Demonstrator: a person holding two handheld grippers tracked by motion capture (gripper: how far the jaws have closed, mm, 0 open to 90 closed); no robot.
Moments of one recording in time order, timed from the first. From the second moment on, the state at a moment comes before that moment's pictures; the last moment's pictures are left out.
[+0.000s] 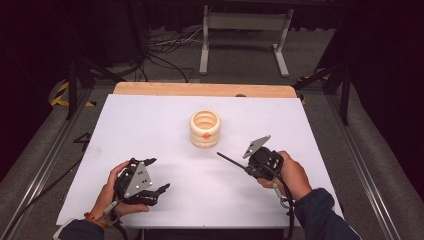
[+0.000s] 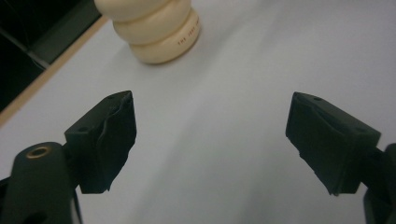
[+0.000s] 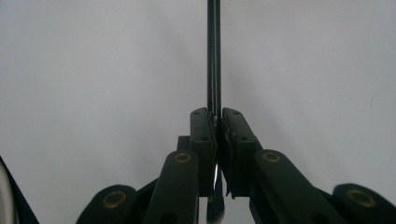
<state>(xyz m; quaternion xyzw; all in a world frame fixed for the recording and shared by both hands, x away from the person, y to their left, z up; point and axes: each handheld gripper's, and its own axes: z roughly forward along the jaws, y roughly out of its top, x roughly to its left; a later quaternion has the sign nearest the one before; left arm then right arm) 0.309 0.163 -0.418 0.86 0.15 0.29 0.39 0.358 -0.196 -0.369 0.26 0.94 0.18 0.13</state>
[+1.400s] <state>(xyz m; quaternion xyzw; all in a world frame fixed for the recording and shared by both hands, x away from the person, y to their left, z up) 0.302 0.068 -0.448 0.88 -0.05 0.41 0.23 0.366 -0.073 -0.373 0.19 0.97 0.15 0.04</state>
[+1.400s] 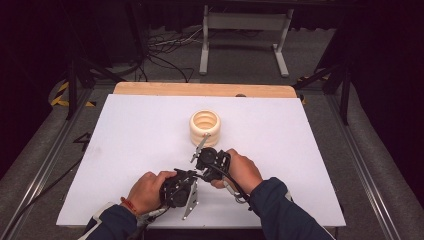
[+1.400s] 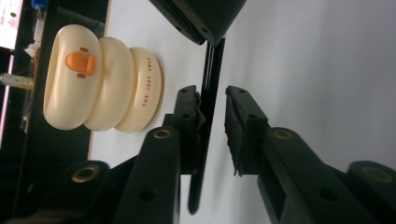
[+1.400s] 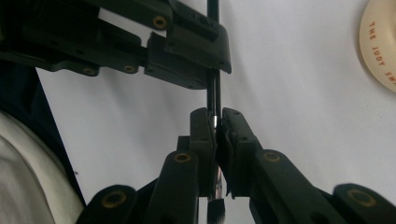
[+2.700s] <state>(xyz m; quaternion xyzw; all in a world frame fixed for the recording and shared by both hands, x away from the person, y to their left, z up) 0.326 0.098 -0.433 0.91 0.02 0.35 0.24 0.337 -0.149 -0.351 0.19 0.89 0.37 0.18</state>
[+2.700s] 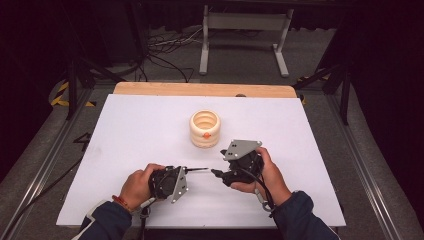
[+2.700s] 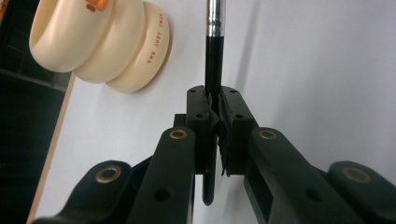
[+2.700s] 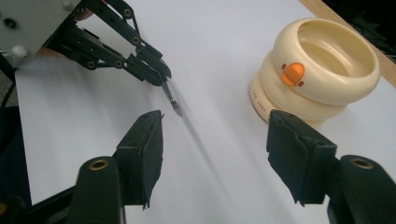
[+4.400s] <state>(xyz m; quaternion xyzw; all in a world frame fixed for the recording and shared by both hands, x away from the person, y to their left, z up) 0.350 0.168 -0.384 0.80 0.19 0.23 0.52 0.305 -0.280 -0.424 0.27 0.81 0.43 0.30</state>
